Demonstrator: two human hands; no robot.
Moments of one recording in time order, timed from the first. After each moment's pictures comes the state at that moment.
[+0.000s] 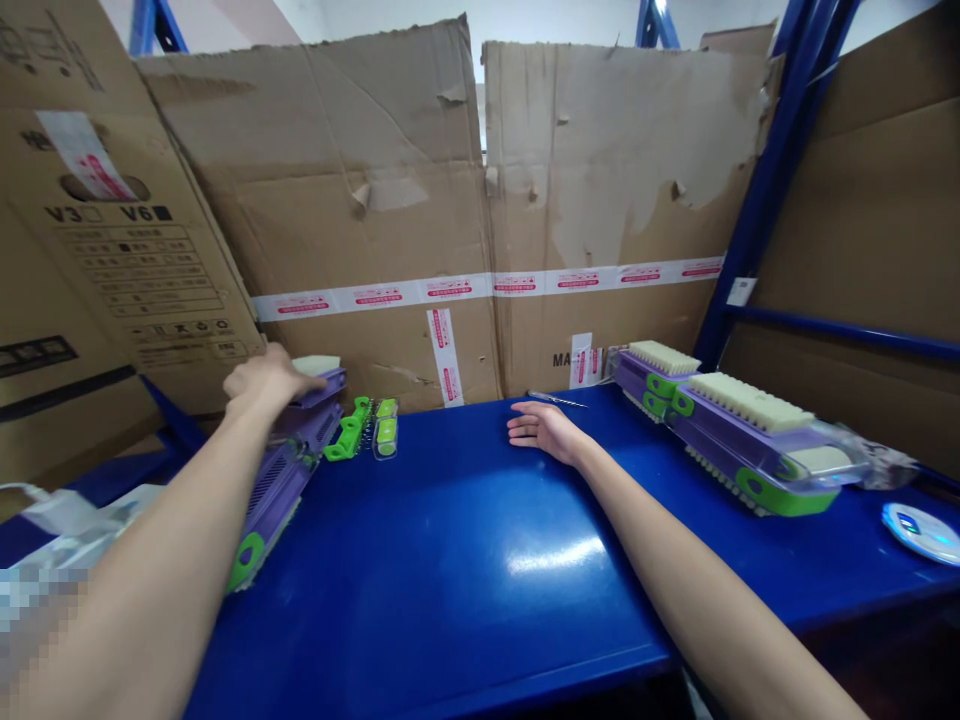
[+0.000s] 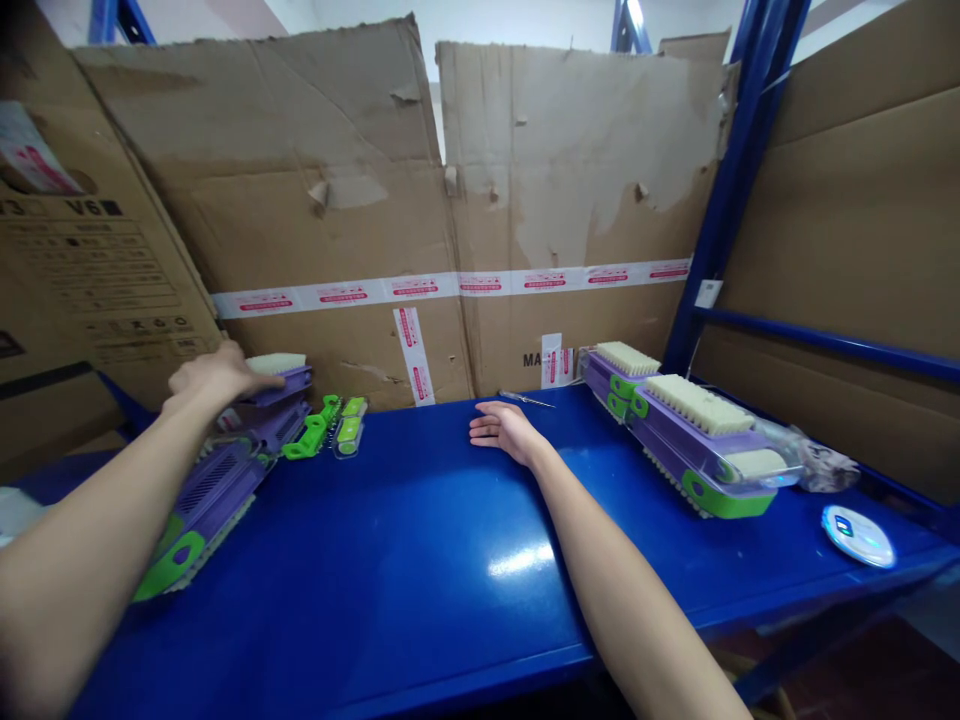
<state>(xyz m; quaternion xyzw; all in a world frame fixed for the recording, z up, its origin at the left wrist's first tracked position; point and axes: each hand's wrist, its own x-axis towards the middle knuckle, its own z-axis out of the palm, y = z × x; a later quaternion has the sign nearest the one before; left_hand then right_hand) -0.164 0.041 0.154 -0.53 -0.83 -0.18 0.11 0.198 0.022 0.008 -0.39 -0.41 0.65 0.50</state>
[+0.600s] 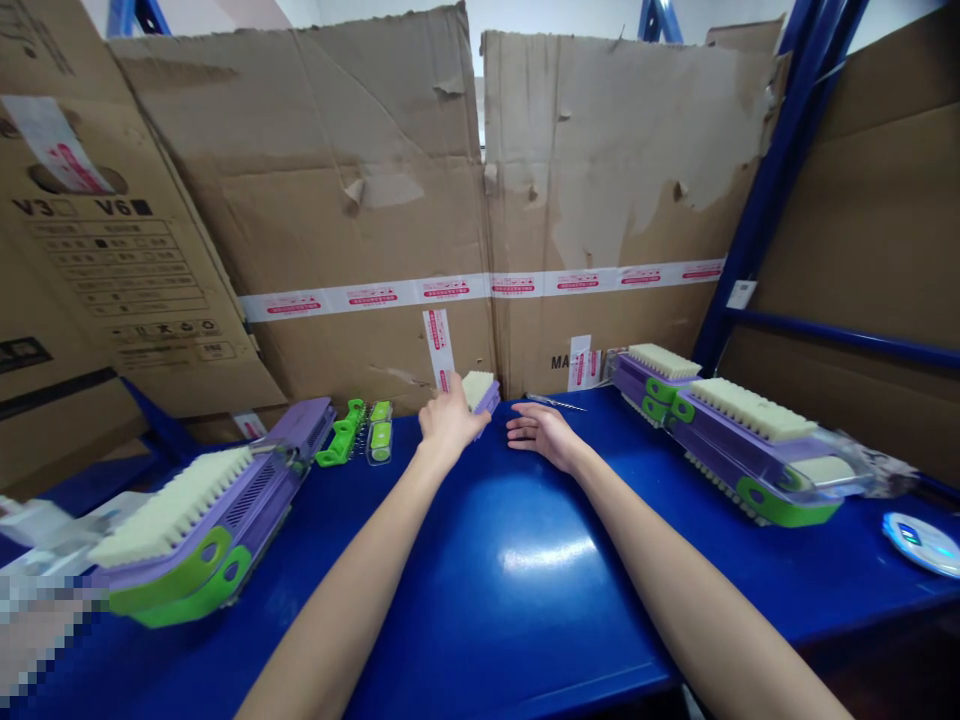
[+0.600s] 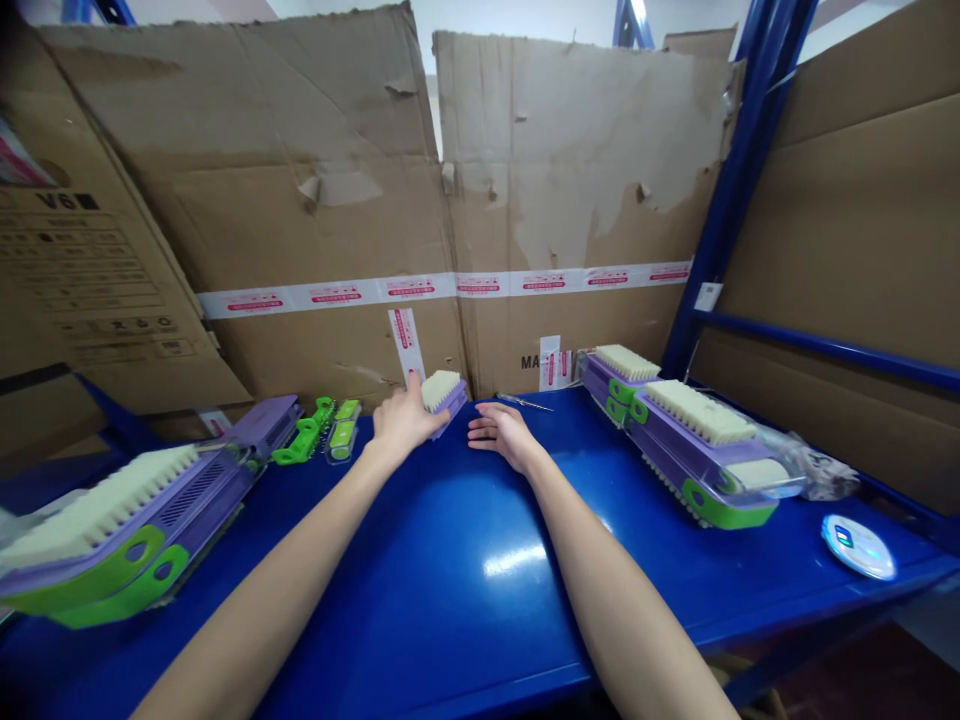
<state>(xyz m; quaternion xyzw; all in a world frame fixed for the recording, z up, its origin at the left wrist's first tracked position) 0.031 0.021 0.067 -0.71 -0.69 -0.15 0.06 0.194 0.021 0.008 -0.40 -0.40 0.63 0.54</state>
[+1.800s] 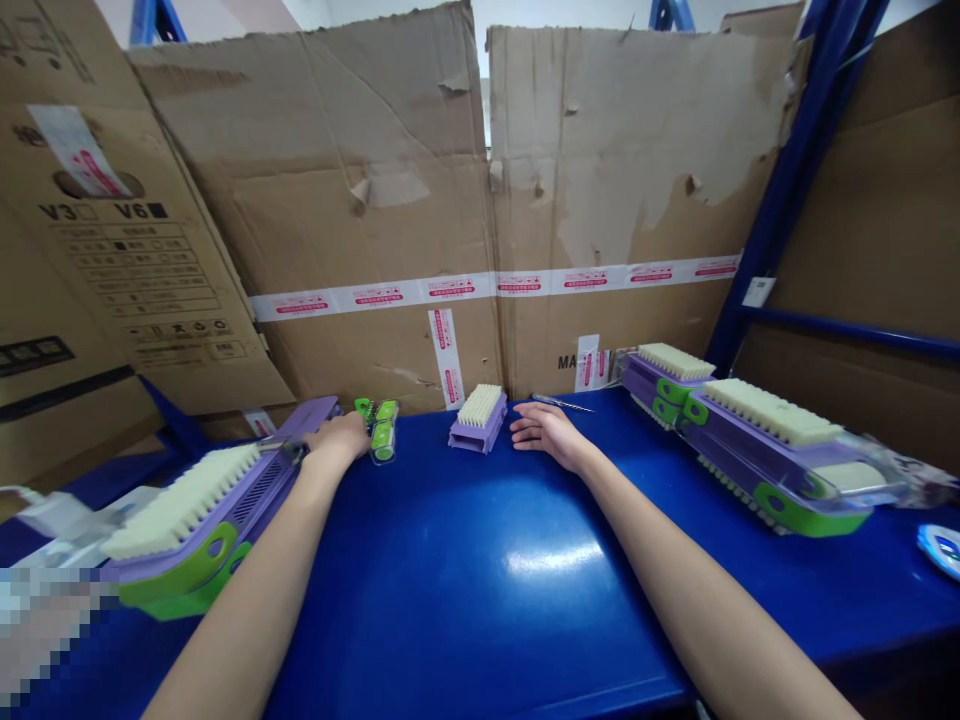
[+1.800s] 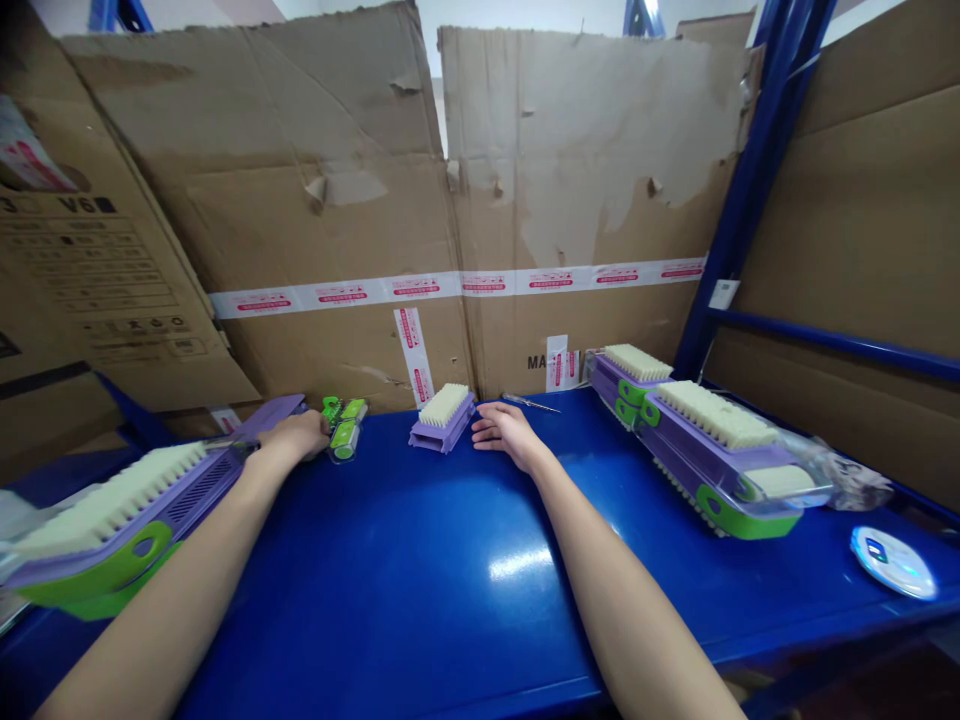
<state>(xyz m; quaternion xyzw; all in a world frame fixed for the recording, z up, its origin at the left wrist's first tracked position) -0.116 0.048 0.064 -0.58 -0.81 0.01 0.01 0.194 0.027 0.006 -0.41 -0.44 0.61 0.52</state>
